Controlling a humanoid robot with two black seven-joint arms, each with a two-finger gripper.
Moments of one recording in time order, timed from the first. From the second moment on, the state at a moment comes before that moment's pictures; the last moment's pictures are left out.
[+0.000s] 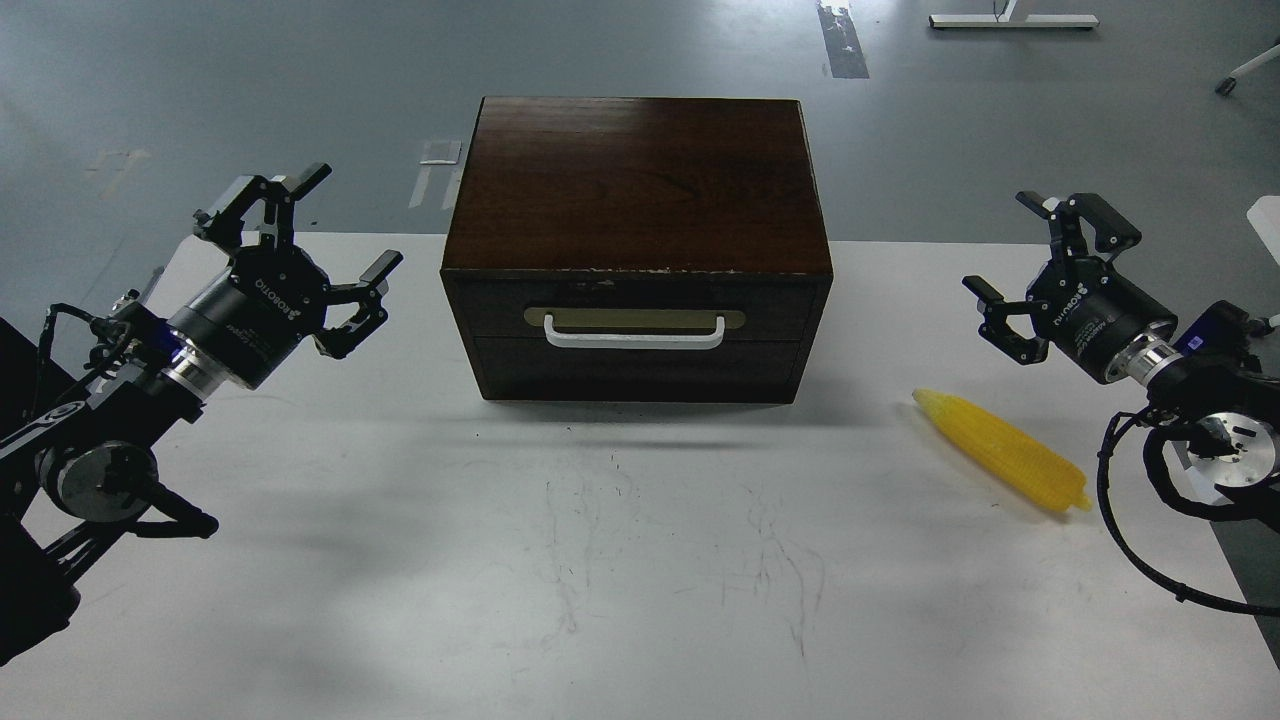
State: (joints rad) left arm -0.46 0.65 -0.79 -1.17 0.18 -0.49 -0.40; right arm 0.85 -0.66 0.05 0.81 0.20 0.49 0.49
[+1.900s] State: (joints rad) left arm -1.40 0.37 -0.12 -1.34 2.01 -0.49 -0.49; right arm 0.84 -0.67 0.06 0.80 0.19 0.49 0.49
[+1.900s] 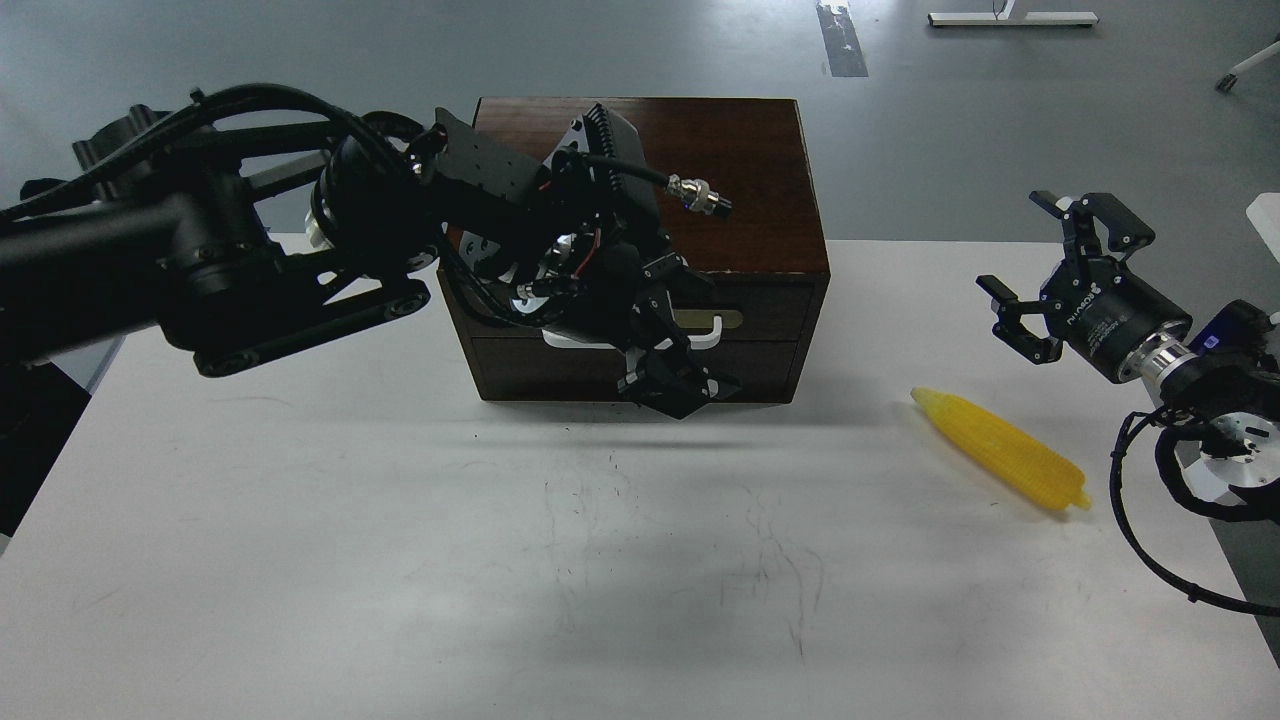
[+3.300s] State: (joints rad) left arm -1.33 0.34 -0.01 -1.20 2.17 -0.49 -0.49; right arm 0.83 -0.68 0.05 0.80 0.19 0.49 0.49
